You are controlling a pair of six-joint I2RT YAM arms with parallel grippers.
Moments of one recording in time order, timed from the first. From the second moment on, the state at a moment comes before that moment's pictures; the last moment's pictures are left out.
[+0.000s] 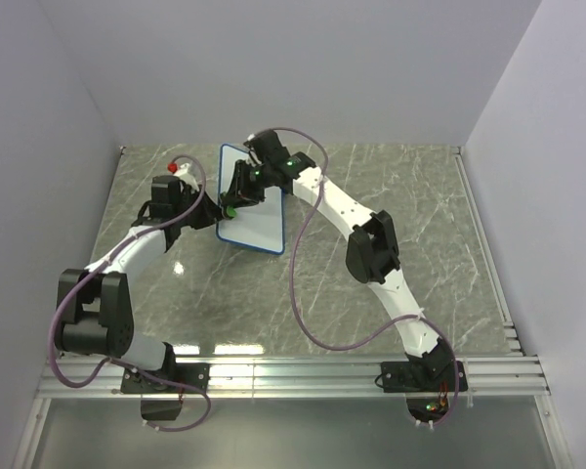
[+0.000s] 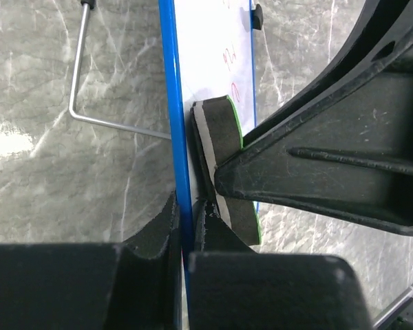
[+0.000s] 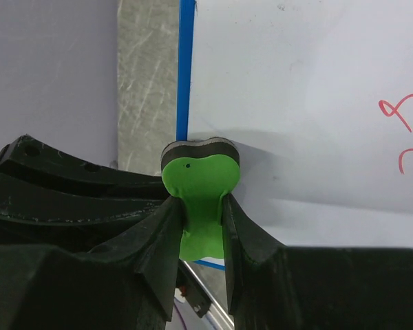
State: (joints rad) left arm -0.10 1.47 0.88 -0.03 0.42 -0.44; right arm 0.70 2.50 2.46 -0.70 -0.50 0.78
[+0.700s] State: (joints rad) left arm -0.23 1.38 0.85 -0.15 0.45 -0.48; right arm 0.47 2.52 2.40 -0.78 -0.35 0.72
